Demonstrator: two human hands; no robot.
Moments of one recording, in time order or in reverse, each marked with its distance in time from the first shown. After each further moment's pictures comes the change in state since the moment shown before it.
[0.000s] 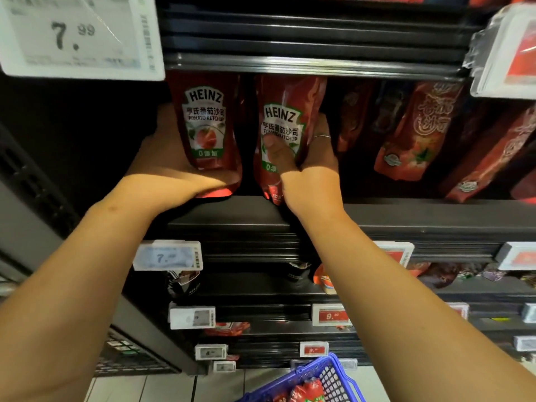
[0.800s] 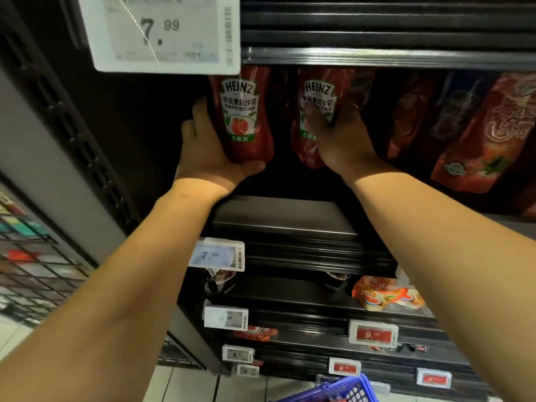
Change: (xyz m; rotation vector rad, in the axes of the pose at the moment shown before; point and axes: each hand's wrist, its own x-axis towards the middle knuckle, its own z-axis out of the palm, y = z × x) left_hand 0.015 -0.019 0.004 0.059 0.160 -0.113; right_hand 0.076 -0.001 0.021 -0.362 -0.086 0.083
